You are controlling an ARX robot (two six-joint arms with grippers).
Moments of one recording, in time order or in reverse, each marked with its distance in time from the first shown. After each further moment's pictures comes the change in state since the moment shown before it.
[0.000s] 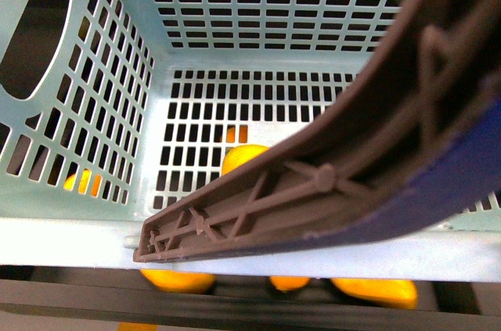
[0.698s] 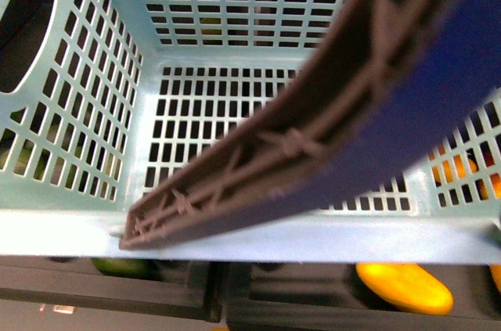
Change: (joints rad) left arm 0.016 0.000 0.001 0.000 -0.021 0.002; right arm 0.000 0.000 0.000 0.000 -0.008 0.000
